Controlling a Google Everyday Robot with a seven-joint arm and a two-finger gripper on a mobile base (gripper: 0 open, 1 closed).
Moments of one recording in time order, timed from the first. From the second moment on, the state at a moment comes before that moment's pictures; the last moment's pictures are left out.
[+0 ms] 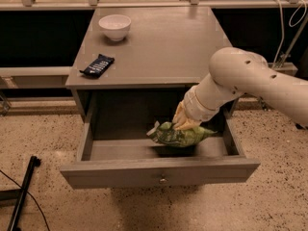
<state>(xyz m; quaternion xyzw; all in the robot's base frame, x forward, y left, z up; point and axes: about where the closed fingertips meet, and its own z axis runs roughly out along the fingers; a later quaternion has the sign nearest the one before) 0.551 -0.076 0.731 -0.77 0.59 0.07 0.22</state>
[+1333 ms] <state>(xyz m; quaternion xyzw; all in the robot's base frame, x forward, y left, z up) 0.494 -0.083 0.817 -0.79 0.60 0.01 0.16</state>
